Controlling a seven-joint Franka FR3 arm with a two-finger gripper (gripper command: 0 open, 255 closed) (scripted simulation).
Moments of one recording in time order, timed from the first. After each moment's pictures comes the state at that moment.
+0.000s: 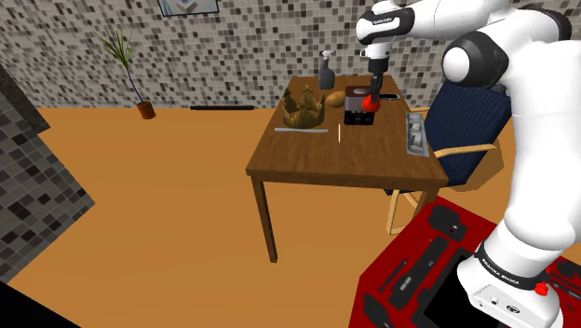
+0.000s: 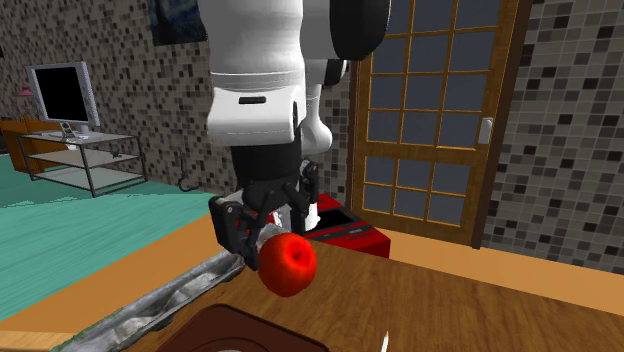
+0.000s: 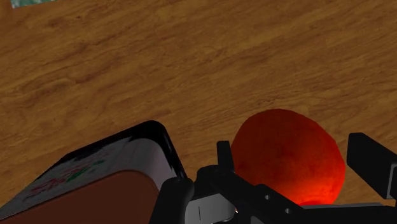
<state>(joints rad) -0.16 0.49 -0.38 -1.30 0.19 1.60 -0.93</state>
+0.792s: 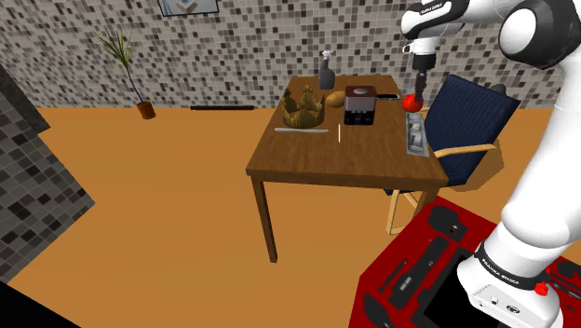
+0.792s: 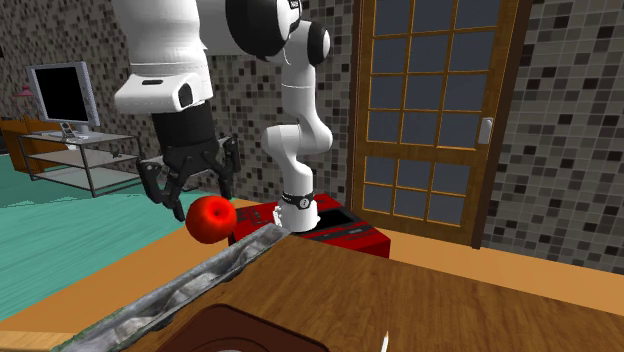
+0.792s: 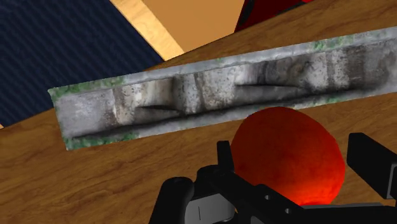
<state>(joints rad) -0.22 0.20 -0.47 -1.68 0.07 1.70 -1.11</state>
